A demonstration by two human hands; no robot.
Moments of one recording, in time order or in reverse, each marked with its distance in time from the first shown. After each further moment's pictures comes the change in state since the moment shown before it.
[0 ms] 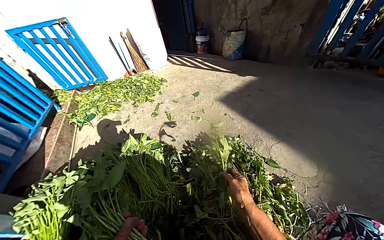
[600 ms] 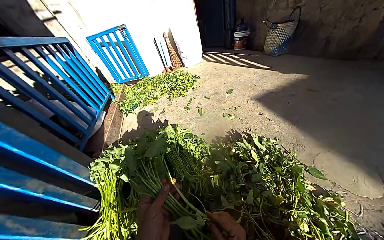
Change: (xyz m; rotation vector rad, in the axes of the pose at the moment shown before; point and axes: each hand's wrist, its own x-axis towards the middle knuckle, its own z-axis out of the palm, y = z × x) left_hand 0.007 0.002 -0.017 -0.116 0.050 0.125; right_hand -0.168 0.061 0.042 -0.193 -0.529 -0.570
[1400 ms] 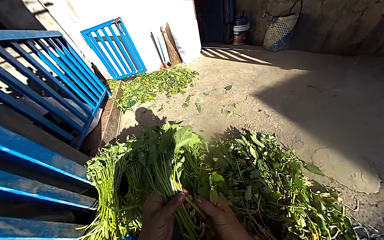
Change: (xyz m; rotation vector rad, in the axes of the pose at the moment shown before) left_hand -0.008 -0.007 -0.006 -0.015 -0.413 0.006; right_hand 0.059 -0.041 0.006 0.706 -0.186 0.556
